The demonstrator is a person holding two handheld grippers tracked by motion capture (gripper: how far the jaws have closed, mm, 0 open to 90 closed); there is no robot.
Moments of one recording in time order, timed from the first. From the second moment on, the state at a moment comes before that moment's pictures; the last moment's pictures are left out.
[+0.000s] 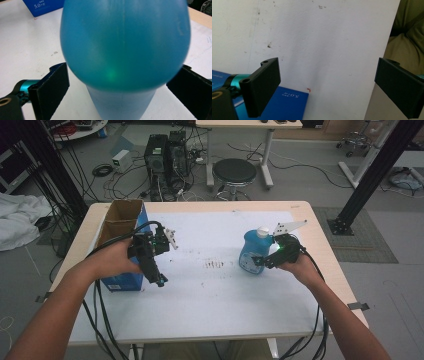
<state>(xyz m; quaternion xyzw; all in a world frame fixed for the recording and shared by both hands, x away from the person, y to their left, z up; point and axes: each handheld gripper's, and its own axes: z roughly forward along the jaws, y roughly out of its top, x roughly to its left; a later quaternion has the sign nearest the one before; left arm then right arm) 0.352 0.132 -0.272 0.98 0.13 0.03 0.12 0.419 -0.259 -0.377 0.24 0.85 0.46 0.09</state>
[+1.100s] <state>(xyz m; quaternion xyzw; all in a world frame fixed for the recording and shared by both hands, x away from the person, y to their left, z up) 0.353 0.131 -0.273 0.98 0.13 0.02 0.12 0.420 -0.256 -0.396 0.23 0.83 0.50 0.10</state>
